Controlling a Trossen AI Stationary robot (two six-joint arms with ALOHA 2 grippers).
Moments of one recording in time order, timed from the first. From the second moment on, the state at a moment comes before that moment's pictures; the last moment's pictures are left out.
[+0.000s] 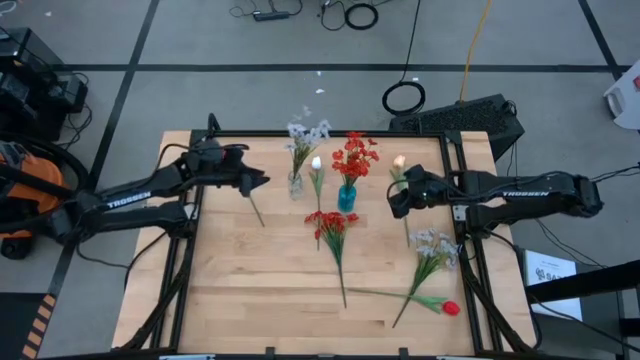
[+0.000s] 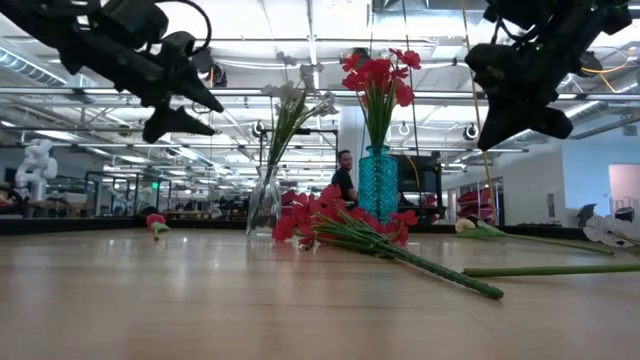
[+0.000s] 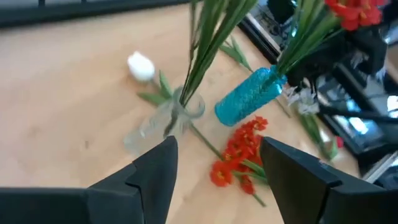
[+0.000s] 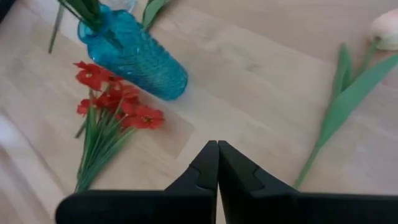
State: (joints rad) left arm 0.55 0.80 0.48 -0.15 0.30 -0.55; right arm -0.12 0.94 0.68 -0.66 0.21 0.90
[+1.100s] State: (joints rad) left arm 0.02 0.76 0.60 -0.59 -0.26 -0.96; right arm -0.49 1.19 0.68 -0.74 0.11 0.72
